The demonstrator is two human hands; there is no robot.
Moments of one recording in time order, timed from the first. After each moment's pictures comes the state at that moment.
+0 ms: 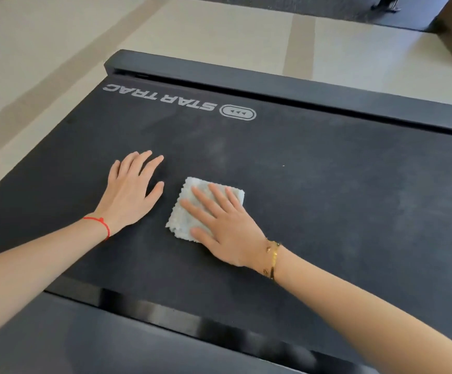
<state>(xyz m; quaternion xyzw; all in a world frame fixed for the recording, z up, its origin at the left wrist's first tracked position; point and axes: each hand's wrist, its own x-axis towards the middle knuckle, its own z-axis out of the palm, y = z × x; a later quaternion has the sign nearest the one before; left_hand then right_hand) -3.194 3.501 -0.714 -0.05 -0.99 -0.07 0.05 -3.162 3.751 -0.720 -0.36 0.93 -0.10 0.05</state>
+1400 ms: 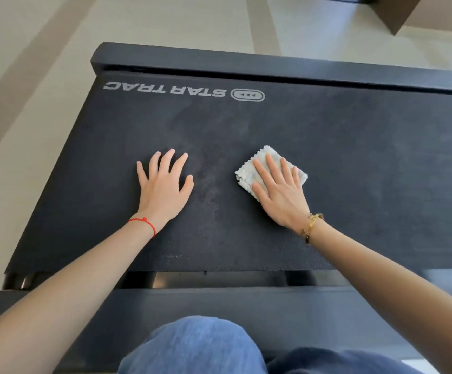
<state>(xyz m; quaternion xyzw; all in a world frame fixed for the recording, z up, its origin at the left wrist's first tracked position) -3.198 3.437 -0.730 -0.10 -0.98 -0.16 0.02 -3.141 3.699 -0.709 0.02 0.99 -0.12 0.05</state>
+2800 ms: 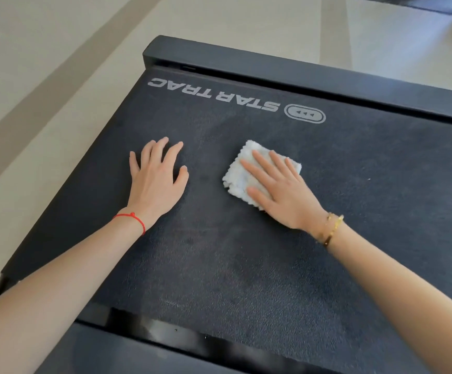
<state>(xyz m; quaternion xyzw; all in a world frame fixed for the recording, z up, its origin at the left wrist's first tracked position) -3.256 3.399 -0.725 0.01 -0.99 -0.15 0.06 -3.263 3.677 -0.718 -0.24 0.97 -0.09 0.05</state>
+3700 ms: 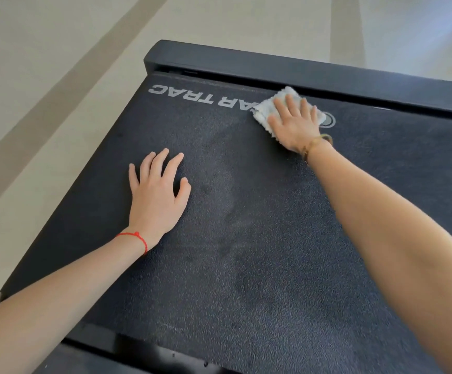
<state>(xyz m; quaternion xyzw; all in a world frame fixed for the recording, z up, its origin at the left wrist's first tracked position) -3.252 3.406 -0.728 0.03 -0.99 -0.14 0.07 -3.430 3.680 -0.715 -0.04 0.99 -0.10 0.07</state>
